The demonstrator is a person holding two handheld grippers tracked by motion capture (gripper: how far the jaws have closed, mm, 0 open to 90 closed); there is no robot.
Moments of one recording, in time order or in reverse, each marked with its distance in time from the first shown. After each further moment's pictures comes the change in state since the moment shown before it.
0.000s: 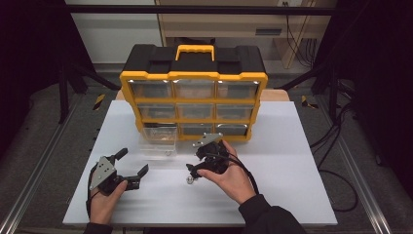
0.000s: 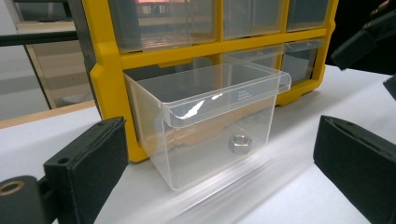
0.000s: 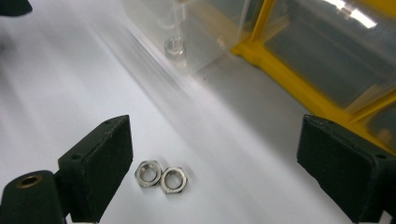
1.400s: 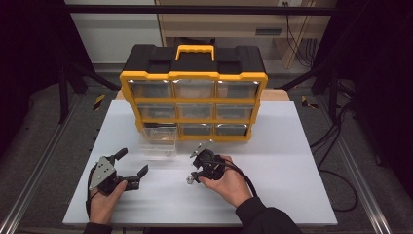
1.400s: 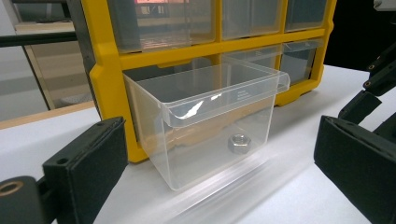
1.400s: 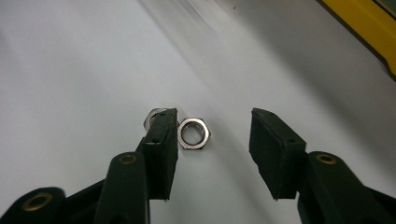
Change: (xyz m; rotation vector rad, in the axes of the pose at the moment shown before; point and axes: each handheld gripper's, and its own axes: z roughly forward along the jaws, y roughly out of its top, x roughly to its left) left arm 0.001 0.000 -0.001 -0.006 -0.001 -0.001; right arm 0.009 -0.017 0.025 0.197 0.072 -0.002
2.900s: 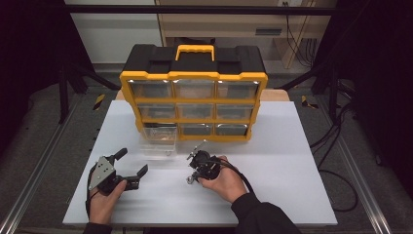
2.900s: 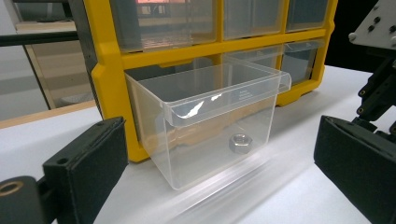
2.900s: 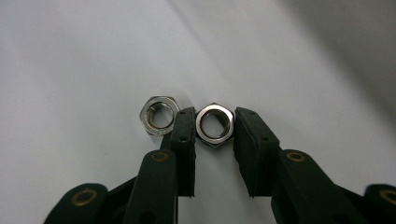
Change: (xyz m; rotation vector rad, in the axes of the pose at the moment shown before) left arm 0.001 0.000 0.000 0.001 0.001 -0.002; right arm -0.001 0.002 0.023 0.116 0.049 0.016
